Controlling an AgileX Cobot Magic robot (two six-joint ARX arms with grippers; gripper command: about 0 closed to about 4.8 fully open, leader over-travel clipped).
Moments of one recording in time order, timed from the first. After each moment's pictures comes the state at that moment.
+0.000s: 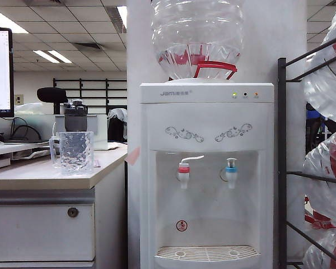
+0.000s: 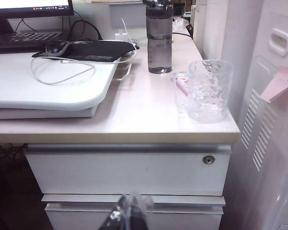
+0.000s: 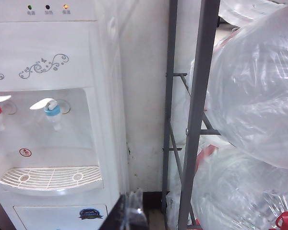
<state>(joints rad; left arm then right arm) 0.10 0.00 0.01 -0.06 0.02 0.12 0.09 0.00 0.01 -0.09 0.09 0.07</state>
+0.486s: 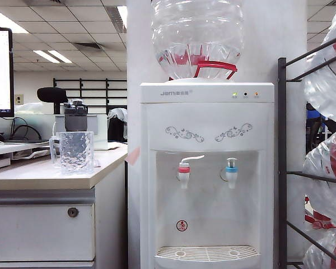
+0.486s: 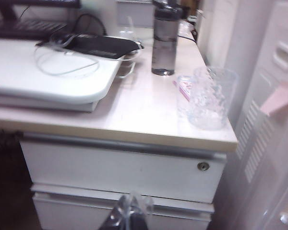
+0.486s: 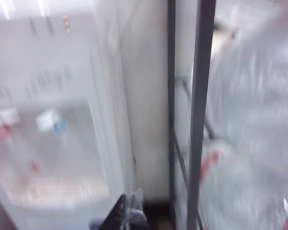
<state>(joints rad) 0.10 0.00 0.01 -0.06 0.00 0.00 0.09 0.00 0.06 -0.11 0.09 0.12</state>
